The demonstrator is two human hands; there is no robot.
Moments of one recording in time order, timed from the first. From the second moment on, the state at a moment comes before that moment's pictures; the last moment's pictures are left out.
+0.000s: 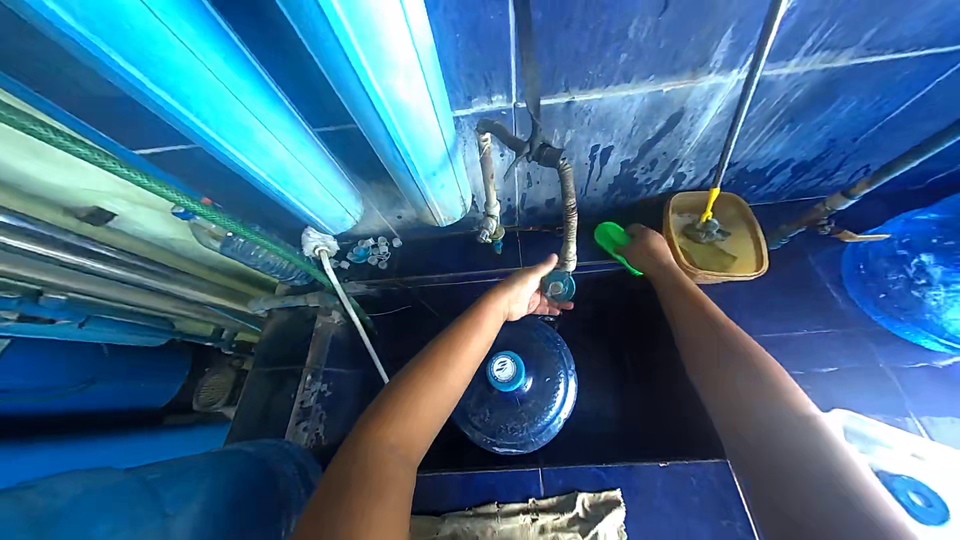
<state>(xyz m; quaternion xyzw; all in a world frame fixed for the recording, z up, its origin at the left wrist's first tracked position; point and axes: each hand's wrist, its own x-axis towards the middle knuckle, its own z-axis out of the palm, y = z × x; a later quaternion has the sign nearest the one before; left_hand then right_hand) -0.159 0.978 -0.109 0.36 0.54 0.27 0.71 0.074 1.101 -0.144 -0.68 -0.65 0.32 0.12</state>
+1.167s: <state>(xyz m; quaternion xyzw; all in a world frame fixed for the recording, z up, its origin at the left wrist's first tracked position) -0.145 0.938 -0.115 0.54 0.62 0.30 0.49 0.021 0.964 -0.133 -0.57 -0.55 0.56 0.24</state>
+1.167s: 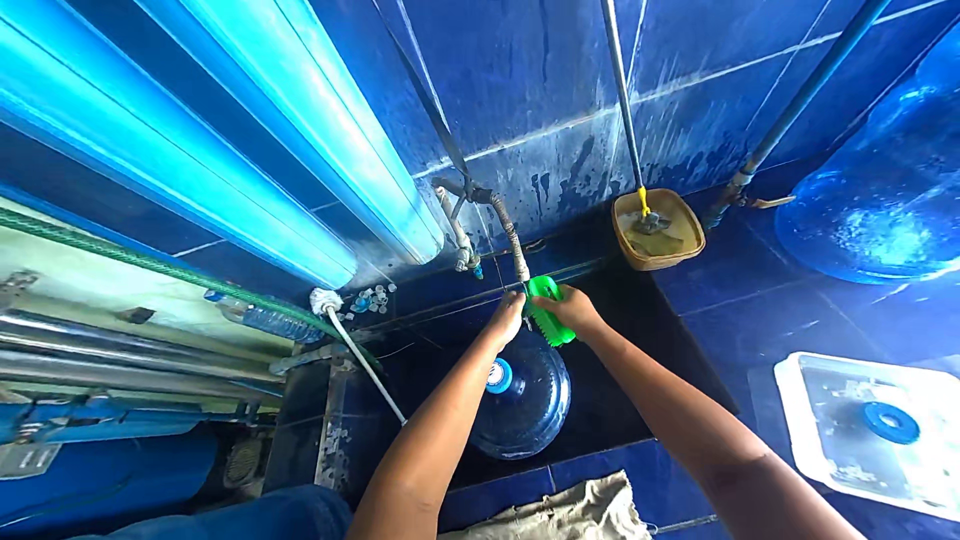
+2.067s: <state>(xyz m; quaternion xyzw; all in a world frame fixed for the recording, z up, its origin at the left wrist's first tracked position) -0.129 0.935 -0.114 0.33 0.62 0.37 0.61 0.030 0.935 -0.099 -0.58 -0.72 0.34 0.16</state>
